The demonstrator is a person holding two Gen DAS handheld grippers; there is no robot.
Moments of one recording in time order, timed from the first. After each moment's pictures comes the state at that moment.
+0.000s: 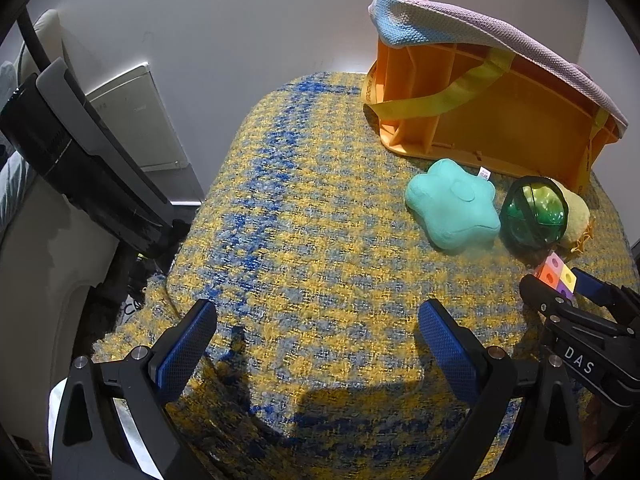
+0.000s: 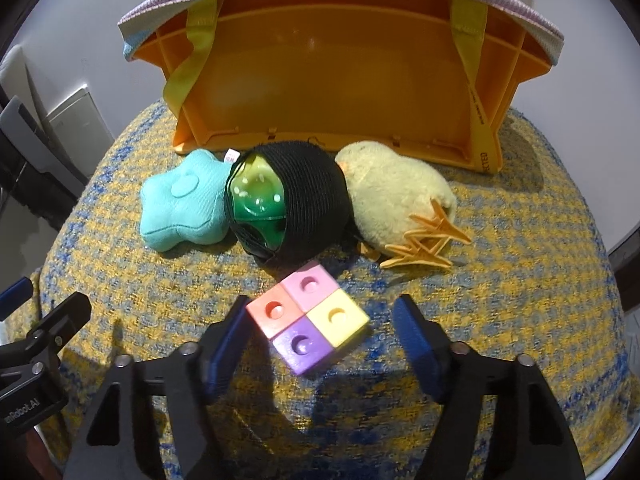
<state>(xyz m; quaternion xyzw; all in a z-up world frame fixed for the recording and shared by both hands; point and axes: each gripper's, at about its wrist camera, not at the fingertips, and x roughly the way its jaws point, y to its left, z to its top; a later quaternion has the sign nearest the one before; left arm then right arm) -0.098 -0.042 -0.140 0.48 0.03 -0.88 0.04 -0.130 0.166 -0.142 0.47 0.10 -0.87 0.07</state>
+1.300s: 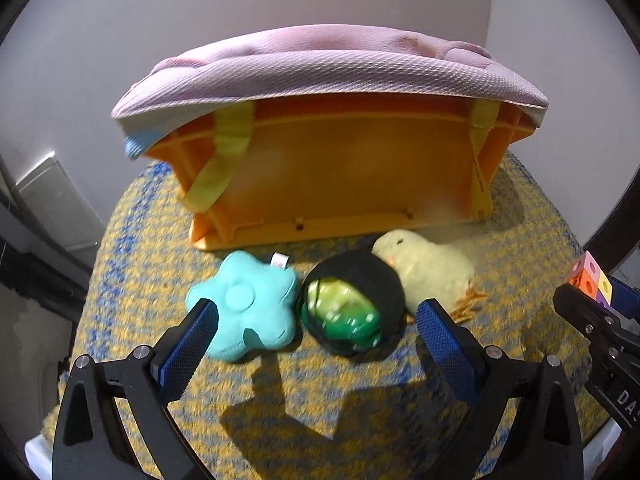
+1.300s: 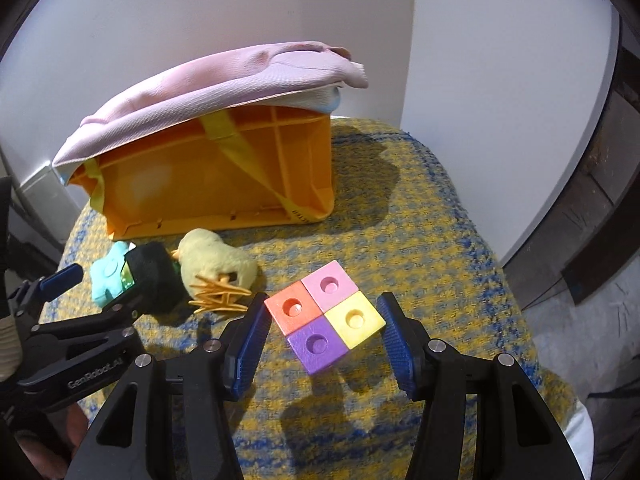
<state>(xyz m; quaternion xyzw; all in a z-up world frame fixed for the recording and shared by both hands) -0.160 0.095 -0.115 0.44 -0.02 -0.90 -0.06 -0.129 0.276 -0.073 0.43 0.05 -0.90 0.00</state>
